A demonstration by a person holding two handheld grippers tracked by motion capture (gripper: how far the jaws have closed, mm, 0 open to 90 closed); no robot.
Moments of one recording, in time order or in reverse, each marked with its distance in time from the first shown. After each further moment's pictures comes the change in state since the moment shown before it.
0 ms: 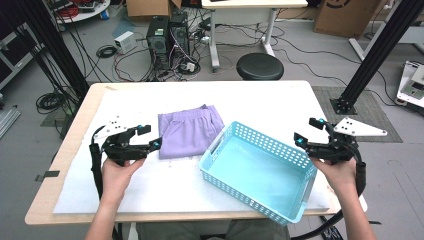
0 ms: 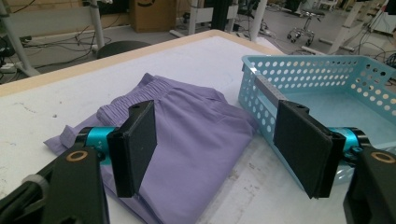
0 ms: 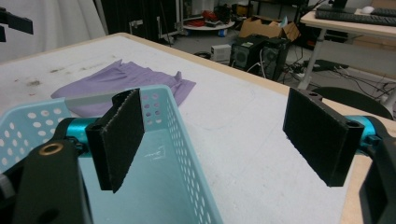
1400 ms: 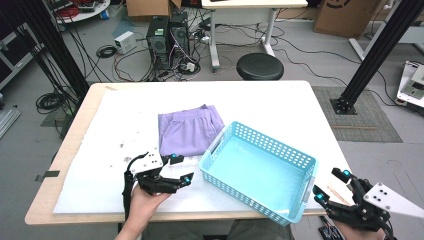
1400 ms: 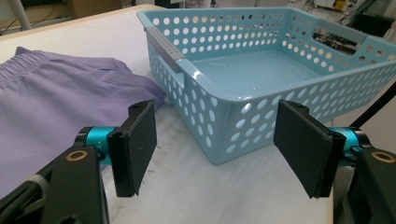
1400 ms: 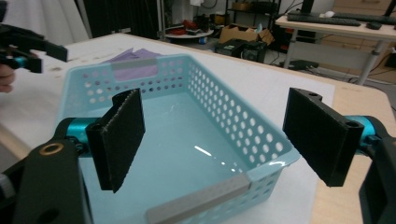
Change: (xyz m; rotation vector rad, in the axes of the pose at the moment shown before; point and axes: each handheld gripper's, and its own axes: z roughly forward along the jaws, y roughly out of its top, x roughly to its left) left arm -0.082 -0.050 0.041 0.046 -0.187 0.084; right arm 0.080 -0.070 -0.104 -0.051 -0.098 0.029
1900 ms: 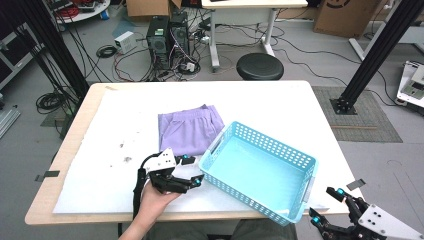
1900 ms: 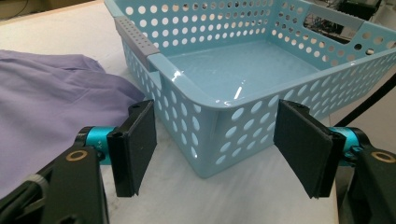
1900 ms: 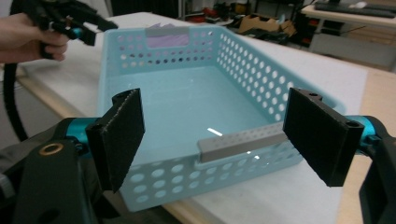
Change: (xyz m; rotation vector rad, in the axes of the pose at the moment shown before) left arm -0.003 0.000 0.031 0.028 -0.067 0.021; right arm 0.018 -0.032 -0.014 0.044 0.075 -0.045
